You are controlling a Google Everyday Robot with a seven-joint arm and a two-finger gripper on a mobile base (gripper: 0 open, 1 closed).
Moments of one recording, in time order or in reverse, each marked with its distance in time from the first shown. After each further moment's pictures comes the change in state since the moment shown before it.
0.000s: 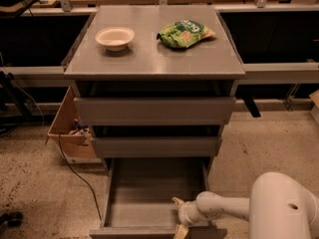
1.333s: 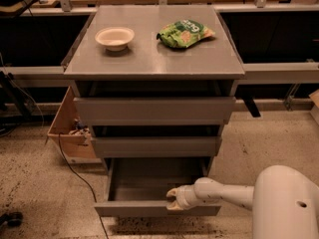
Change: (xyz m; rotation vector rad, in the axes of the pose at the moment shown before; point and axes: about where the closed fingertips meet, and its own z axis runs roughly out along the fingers) arm -0.045 -0.065 -0.034 0.114 -0.008 -0.168
